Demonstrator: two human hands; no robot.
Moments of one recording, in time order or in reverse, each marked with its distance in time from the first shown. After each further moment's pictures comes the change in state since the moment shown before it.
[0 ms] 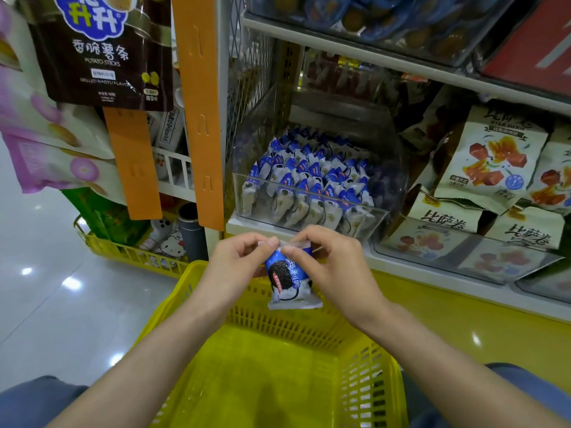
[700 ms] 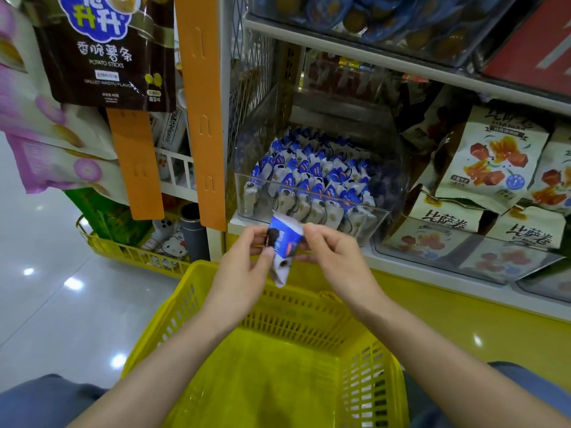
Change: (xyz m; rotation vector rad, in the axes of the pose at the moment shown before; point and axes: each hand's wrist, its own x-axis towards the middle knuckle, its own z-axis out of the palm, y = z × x) left_hand 0.005 -0.019 0.004 0.300 0.089 0.205; right_hand 0.006 -0.006 0.006 0.538 0.005 0.361
